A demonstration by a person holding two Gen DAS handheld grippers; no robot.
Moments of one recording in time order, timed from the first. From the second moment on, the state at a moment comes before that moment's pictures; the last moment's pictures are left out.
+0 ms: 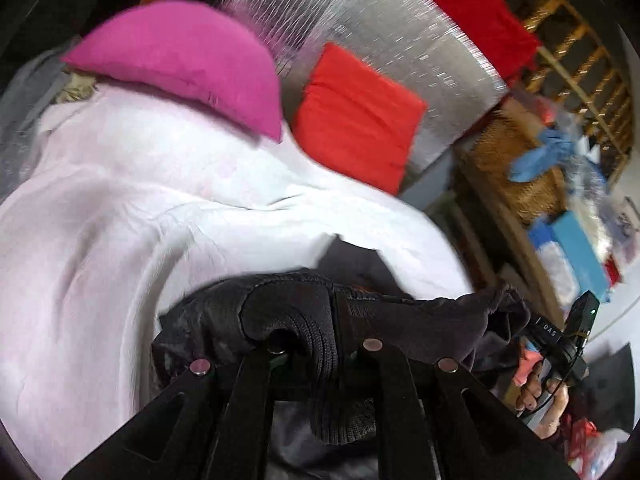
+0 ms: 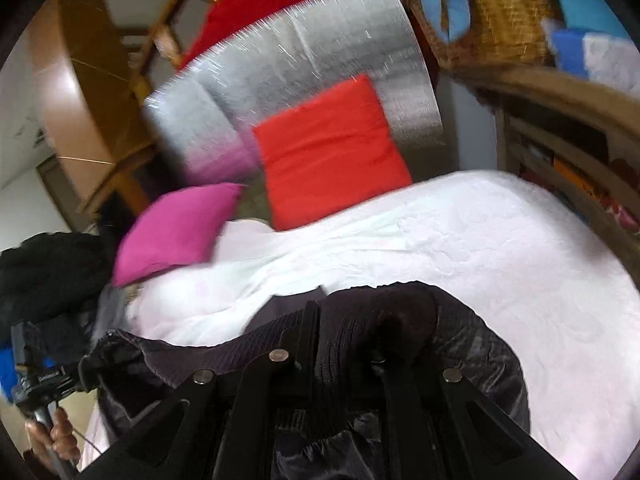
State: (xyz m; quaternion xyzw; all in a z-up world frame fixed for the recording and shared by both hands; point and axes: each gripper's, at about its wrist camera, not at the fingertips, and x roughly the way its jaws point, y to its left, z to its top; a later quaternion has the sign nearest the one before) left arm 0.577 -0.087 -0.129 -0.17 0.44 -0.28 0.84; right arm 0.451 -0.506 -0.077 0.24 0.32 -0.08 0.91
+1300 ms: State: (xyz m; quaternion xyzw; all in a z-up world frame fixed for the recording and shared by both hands) left arm 0.433 -0.072 -0.177 -0.15 0.41 -0.07 0.90; right arm 0.331 -0.450 -0.123 0.32 0.31 -0.05 0.89
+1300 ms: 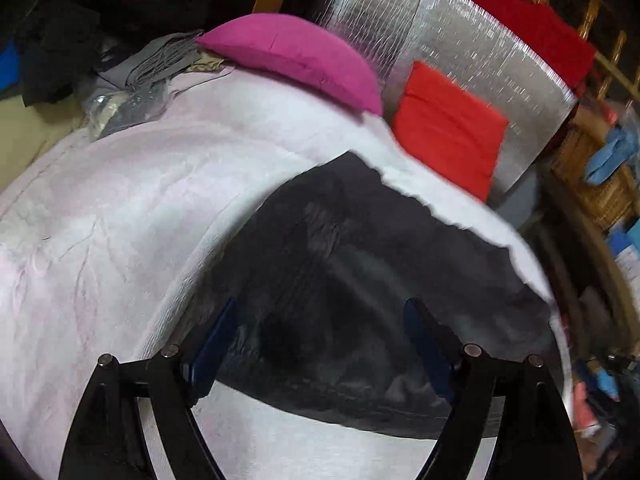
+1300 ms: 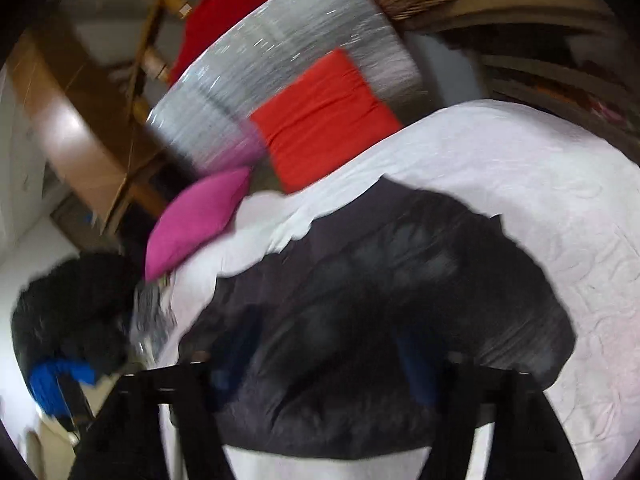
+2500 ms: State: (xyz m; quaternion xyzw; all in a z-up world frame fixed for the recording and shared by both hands) left arm 0.488 -0.013 -0.209 -0.17 0.48 -0.10 0.86; right arm 0.312 -0.596 -0.188 0.40 0.36 -0.13 0.83
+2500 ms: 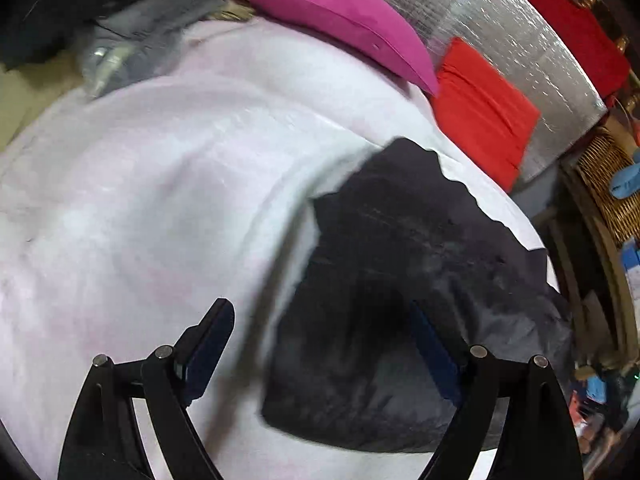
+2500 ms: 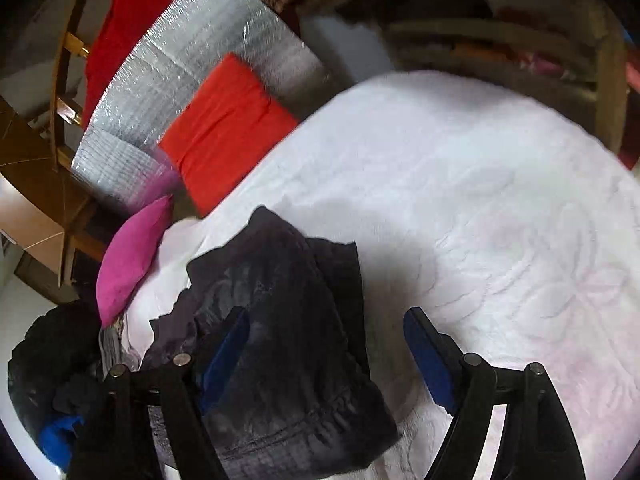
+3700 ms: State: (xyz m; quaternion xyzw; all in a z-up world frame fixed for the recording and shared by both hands) left arm 0.514 -0.060 -0.231 -0.22 0.51 -0.30 0.78; right arm 0.393 -0.547 -0.245 0.41 0.46 0.05 0.79
